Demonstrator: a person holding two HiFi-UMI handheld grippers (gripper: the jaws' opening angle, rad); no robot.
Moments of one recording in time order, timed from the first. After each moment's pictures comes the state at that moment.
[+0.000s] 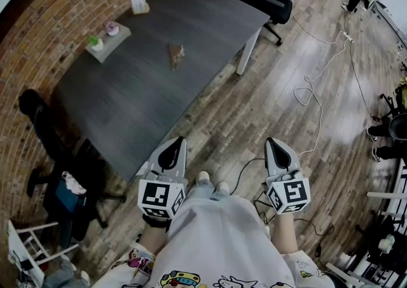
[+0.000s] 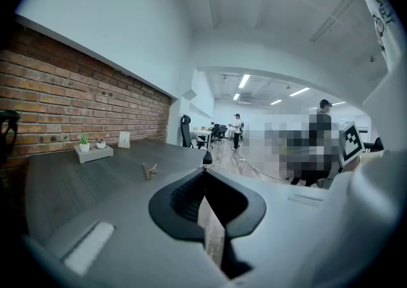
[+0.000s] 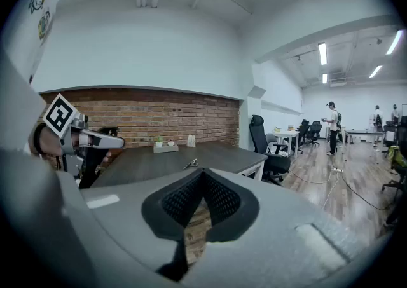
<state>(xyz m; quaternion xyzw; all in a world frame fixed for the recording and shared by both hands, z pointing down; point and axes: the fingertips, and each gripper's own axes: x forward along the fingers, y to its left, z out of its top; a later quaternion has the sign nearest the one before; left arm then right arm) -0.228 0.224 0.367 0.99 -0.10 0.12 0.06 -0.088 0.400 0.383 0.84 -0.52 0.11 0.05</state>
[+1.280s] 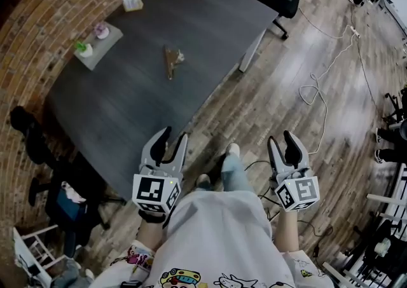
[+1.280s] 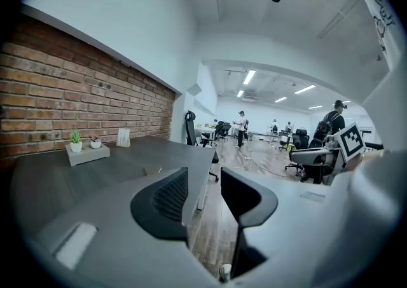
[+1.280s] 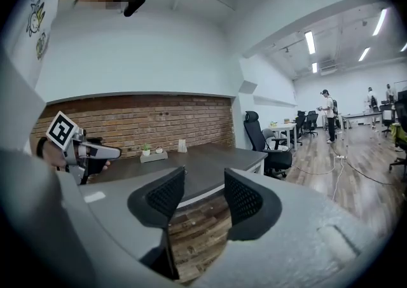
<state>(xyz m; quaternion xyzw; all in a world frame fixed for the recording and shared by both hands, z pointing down) -0.157 0.139 0.389 0.98 -0.11 0.14 0.07 -0.002 0.350 0.401 0.85 -0.51 0.13 -0.01</state>
